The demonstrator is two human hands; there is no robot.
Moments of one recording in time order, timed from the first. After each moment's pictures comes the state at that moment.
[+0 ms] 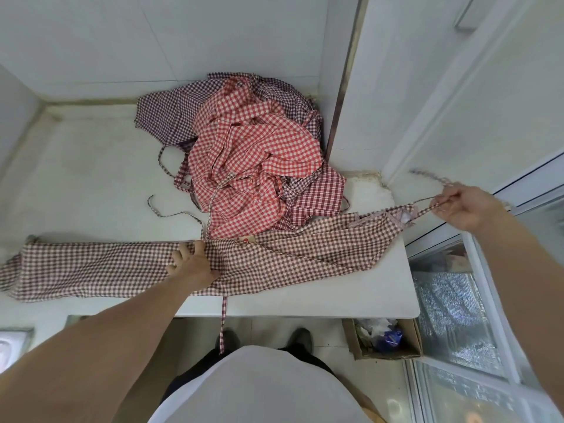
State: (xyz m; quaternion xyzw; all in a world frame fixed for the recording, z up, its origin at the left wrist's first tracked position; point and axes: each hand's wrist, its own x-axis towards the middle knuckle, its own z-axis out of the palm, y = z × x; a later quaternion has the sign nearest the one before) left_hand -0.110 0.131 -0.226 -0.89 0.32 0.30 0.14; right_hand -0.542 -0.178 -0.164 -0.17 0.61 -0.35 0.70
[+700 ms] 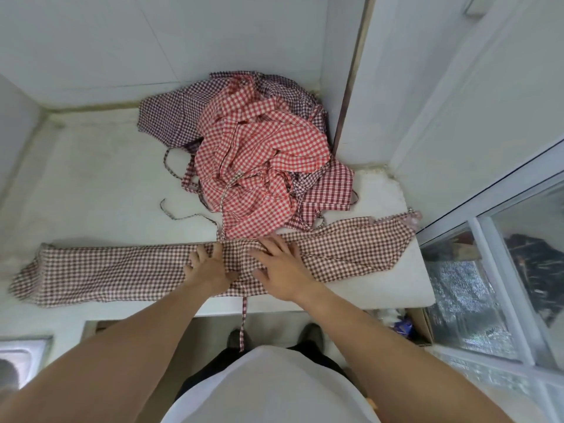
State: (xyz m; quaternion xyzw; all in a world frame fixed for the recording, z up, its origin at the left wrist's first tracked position) left_hand -0.113 0.141 -0.224 -0.86 0.39 0.30 0.16; right_hand -0.292 0.070 -0.232 -0.90 0.32 0.04 0.31
